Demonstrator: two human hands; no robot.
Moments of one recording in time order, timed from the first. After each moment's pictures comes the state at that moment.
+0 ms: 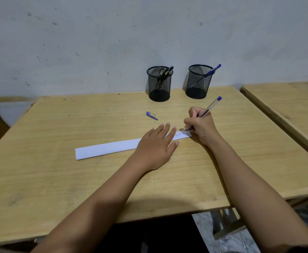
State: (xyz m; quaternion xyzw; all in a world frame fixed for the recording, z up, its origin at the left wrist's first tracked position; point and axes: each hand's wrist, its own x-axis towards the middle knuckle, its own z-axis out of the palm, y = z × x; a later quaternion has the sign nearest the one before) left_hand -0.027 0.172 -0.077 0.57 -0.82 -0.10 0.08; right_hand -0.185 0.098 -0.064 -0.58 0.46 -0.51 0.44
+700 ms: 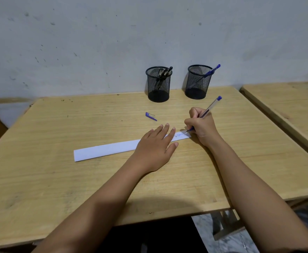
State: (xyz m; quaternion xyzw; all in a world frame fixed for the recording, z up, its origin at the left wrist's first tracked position) left_hand -0.027 0.174 -0.075 0.57 -0.81 -0.10 0.07; right_hand -0.186 0.097 -0.065 -0.57 0.47 -0.52 0.43
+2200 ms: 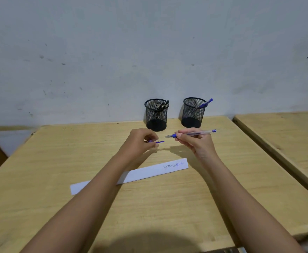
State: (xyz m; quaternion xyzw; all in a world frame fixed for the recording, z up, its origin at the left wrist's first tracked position) left_hand 0.015 0.102 -0.032 0.55 -0.71 -0.24 0.37; right_hand -0.183 0.102 -0.026 -0.46 0.37 -0.57 0.57
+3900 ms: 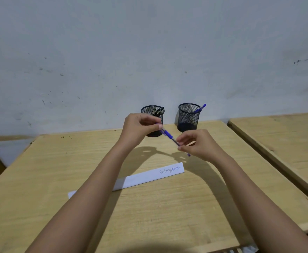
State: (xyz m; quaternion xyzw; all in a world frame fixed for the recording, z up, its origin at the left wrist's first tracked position) left_hand -0.005 0.103 0.028 0.47 -0.61 -0.34 0.53; right_hand -0.214 0.097 -0.004 -0.75 0.48 -0.35 0.29
